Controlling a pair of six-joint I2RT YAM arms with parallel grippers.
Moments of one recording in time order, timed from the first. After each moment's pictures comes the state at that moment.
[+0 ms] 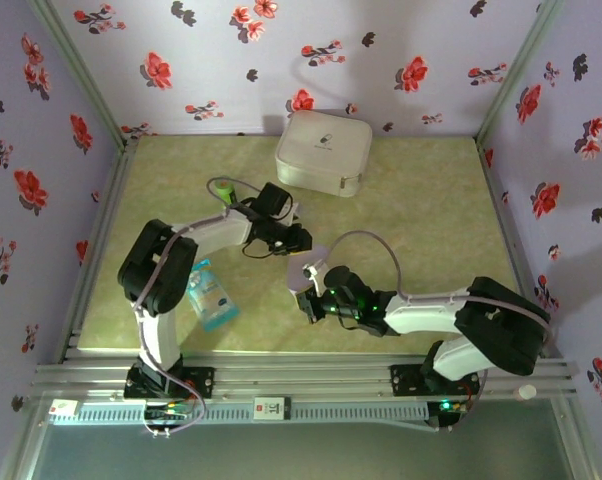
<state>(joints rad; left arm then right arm) -0.64 1.94 1.26 -0.39 0.50 -0.61 1.01 1.42 0.44 0.39 -0.11 0.44</state>
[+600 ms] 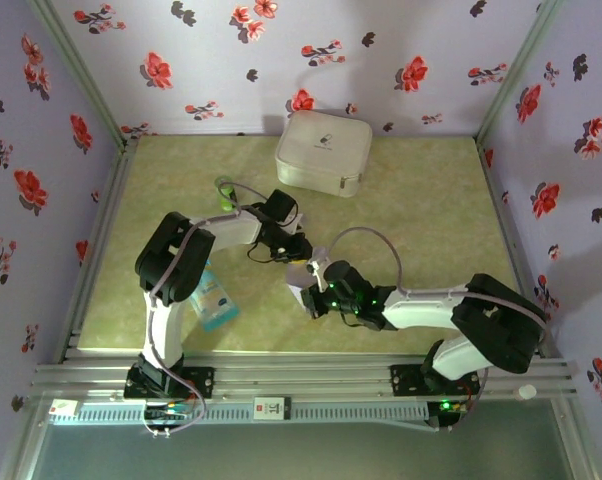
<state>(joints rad) -0.65 2.03 1.29 -0.42 0.49 -0.56 0.96 1.44 0.47 0.29 -0.10 0.46</state>
